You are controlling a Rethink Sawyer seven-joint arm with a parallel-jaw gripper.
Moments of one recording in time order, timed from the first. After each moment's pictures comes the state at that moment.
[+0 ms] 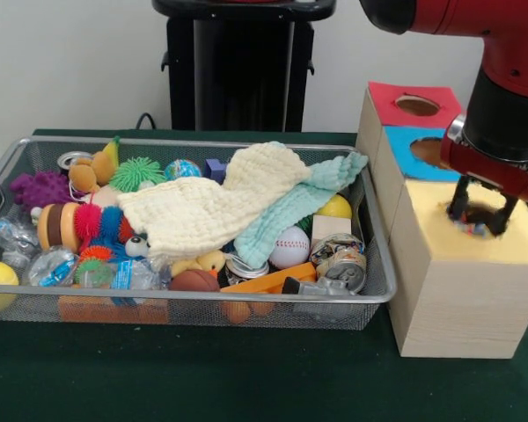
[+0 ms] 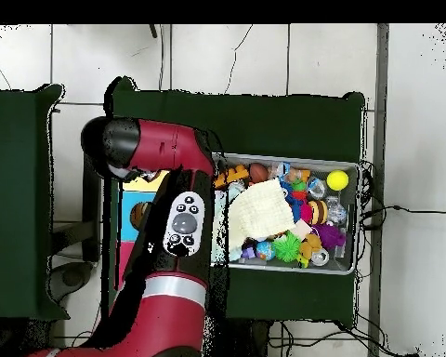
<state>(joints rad) 0.16 -0.31 -0.24 1.08 0.32 0.99 2.28</state>
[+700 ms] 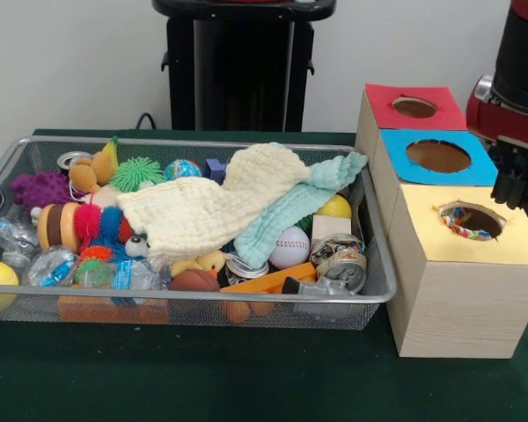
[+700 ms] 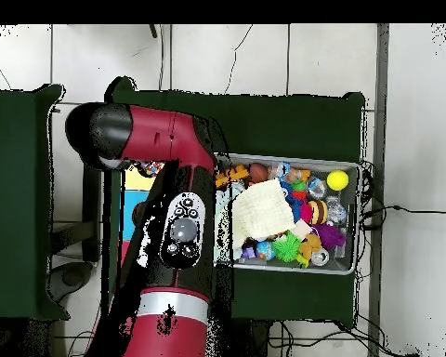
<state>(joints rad) 0.16 -0.38 -0.24 1.05 0.33 1.00 2.28</state>
